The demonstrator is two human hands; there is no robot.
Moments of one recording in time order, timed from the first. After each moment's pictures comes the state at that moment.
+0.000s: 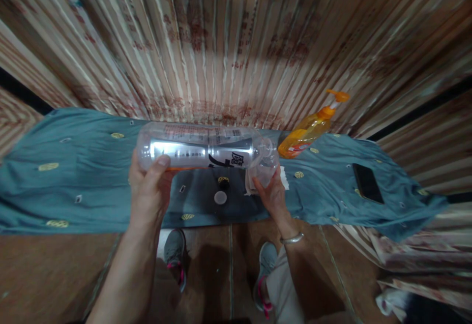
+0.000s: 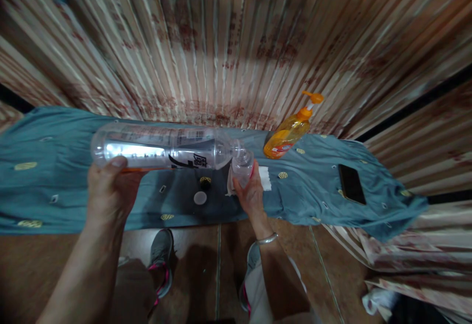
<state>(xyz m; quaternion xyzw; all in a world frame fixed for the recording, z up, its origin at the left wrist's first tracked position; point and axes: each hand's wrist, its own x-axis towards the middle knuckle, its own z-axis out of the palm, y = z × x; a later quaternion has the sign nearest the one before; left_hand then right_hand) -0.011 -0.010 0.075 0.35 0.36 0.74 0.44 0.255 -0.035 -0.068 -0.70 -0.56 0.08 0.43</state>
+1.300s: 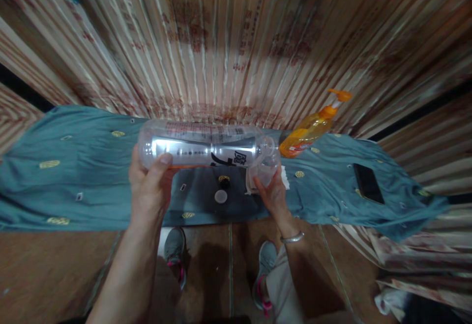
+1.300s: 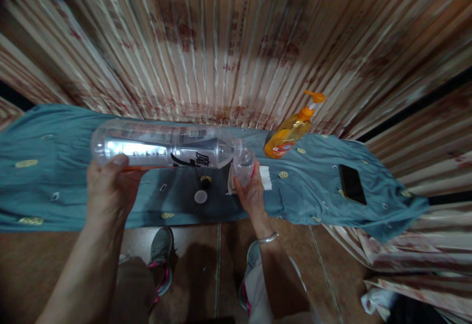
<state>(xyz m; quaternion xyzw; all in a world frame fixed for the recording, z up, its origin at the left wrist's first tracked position) -0.017 -0.008 0.069 0.38 0.37 0.73 0.42 0.253 -0.036 -0.060 -0.70 -0.55 0.11 0.44</state>
